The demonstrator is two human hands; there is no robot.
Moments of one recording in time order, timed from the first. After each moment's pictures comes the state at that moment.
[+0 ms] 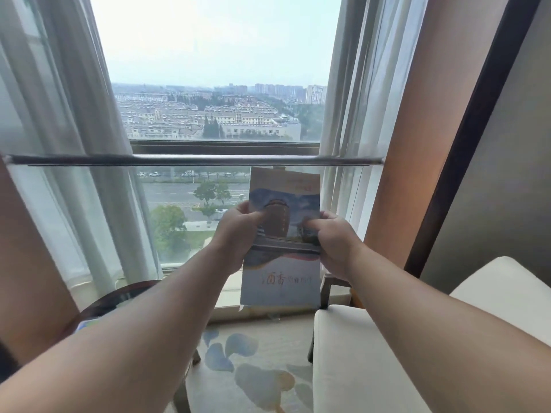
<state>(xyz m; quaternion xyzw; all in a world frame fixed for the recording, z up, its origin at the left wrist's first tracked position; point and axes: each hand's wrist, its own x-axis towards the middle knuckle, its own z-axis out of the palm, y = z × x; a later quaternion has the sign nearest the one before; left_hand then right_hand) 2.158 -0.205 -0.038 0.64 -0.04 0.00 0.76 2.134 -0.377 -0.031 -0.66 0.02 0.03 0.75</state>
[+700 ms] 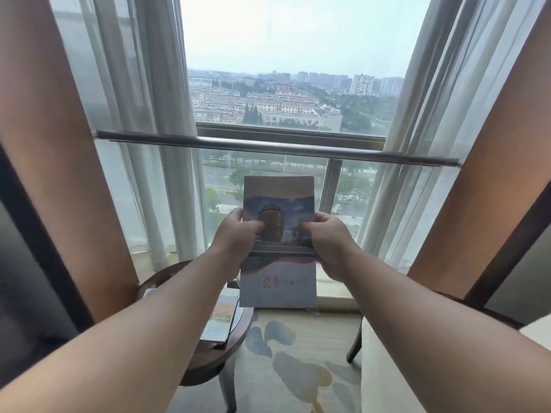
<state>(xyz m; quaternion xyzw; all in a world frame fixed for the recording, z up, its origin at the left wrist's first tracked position) 2.166 -0.038 -0.080 0.66 0.09 0.04 0.74 2.180 -0.203 -0.067 -0.70 0.01 0.06 0.71</state>
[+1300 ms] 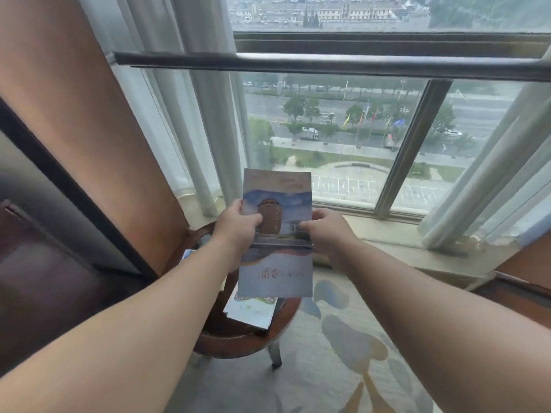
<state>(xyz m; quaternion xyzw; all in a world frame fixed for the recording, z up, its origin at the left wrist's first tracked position) 2.333 0.061 -0.212 0.72 0.27 0.06 0.64 2.384 -0.093 -0.224 -0.77 0.05 0.20 0.60</state>
